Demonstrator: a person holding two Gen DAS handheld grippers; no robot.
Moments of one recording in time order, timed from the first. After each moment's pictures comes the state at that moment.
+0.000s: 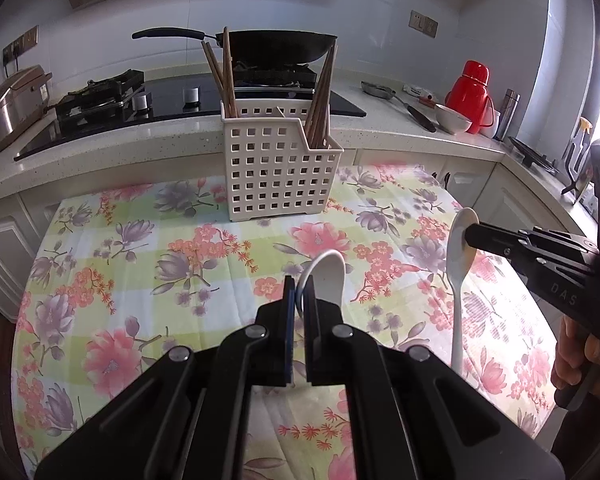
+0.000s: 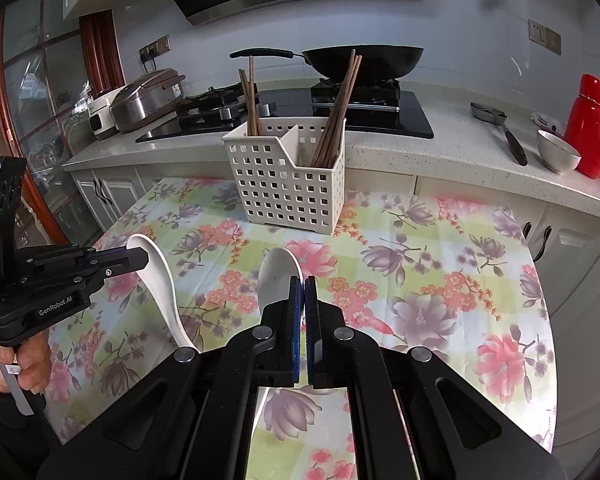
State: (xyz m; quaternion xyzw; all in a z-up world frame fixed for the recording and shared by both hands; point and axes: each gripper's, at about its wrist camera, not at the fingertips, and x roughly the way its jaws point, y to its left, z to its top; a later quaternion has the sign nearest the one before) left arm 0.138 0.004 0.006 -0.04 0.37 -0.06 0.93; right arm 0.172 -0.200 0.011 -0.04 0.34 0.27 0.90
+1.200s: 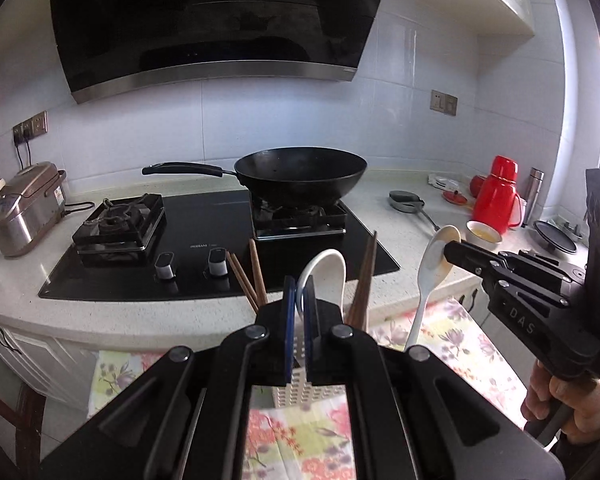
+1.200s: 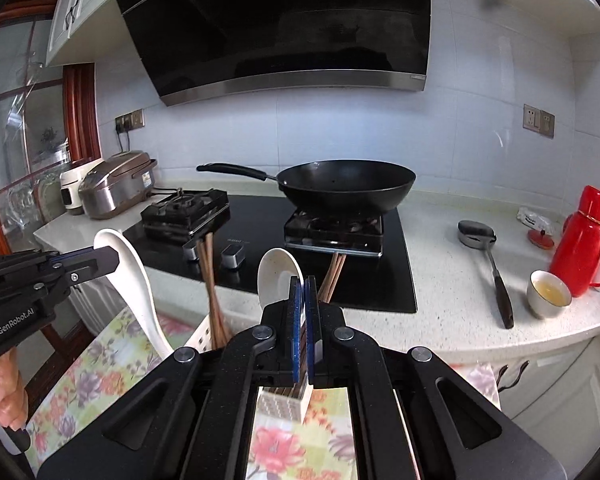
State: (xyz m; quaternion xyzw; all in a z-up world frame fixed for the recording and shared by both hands) left arm 0.279 0.035 0.171 -0.02 0.26 -0.02 0.97; right arm 0.310 -0.148 0.148 -0.03 0.22 0.22 0.95
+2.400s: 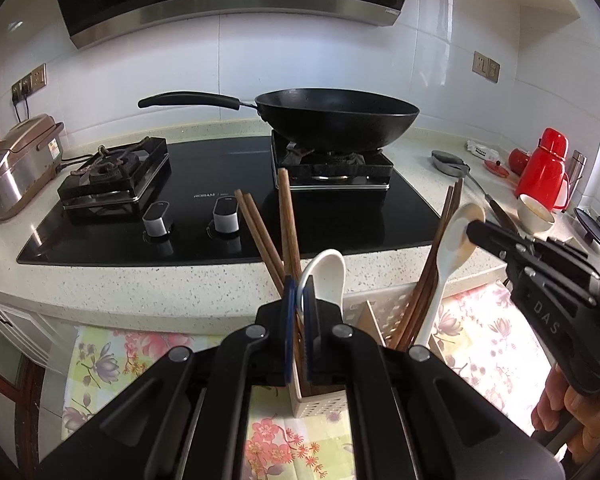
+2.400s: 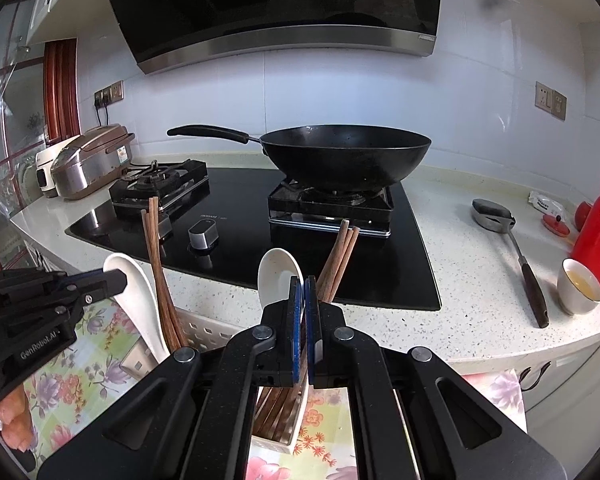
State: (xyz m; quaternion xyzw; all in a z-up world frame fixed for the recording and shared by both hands) left arm 0.364 0.063 0.079 -0.03 0.33 0.02 0.94; right arm 0.380 -0.107 0.083 -0.05 0.25 0.20 0.95
